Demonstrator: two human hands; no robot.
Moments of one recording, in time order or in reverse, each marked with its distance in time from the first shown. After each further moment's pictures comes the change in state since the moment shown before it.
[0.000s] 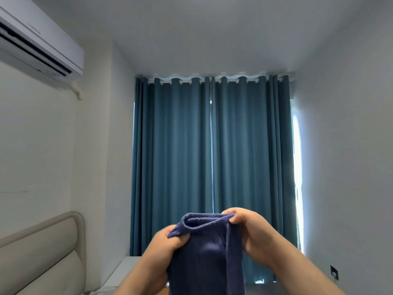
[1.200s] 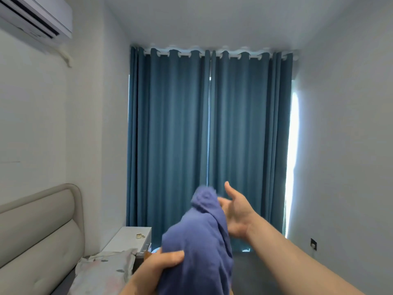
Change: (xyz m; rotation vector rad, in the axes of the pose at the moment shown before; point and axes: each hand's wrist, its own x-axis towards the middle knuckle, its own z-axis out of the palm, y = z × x) left_hand -0.056 -0.047 -0.017 -0.239 -0.192 -0.208; right_hand 0.026 0.045 -0.009 0.249 0.139 0.328
